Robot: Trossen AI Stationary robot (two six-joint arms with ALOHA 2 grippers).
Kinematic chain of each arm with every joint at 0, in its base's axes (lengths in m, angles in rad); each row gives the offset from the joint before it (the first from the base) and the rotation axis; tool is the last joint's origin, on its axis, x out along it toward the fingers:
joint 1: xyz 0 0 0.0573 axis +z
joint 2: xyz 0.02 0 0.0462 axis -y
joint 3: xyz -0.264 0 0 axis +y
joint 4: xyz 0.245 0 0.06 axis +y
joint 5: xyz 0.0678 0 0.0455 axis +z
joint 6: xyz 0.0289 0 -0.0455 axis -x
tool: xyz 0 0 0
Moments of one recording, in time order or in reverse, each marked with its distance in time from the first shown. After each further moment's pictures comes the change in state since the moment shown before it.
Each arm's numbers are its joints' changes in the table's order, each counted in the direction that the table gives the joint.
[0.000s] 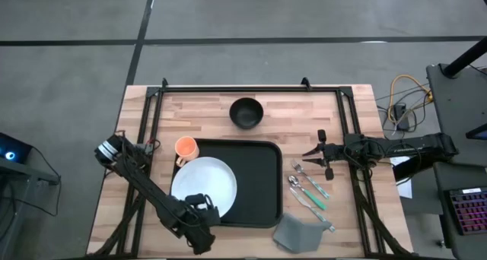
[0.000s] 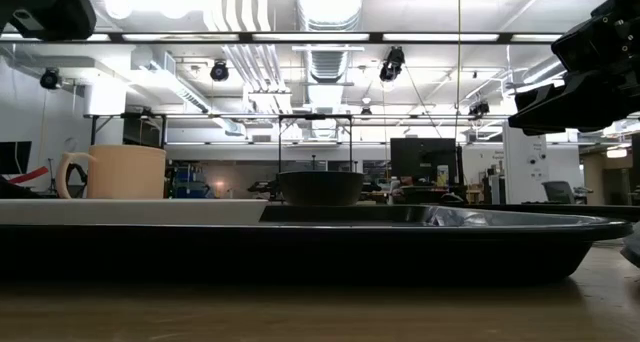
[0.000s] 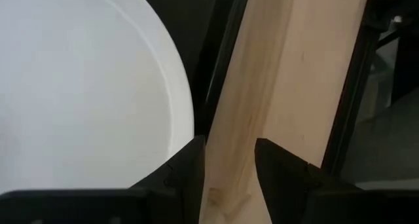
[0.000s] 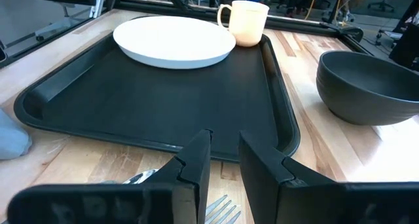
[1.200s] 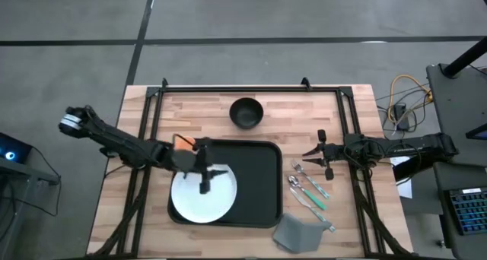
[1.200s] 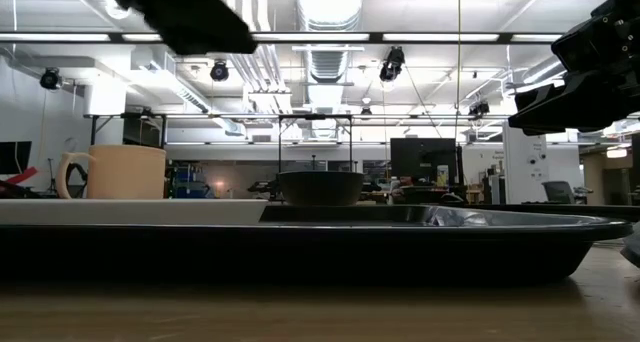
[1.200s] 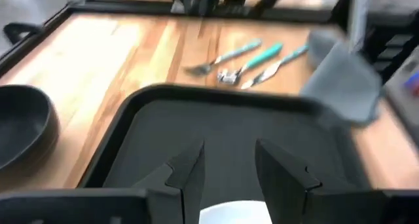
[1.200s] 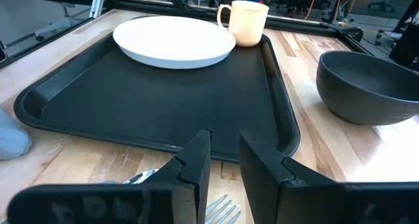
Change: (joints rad) left arm 0.426 0.633 0.698 -0.892 0.181 -0.762; right arm 0.000 0.000 0.000 0.000 0.000 0.000
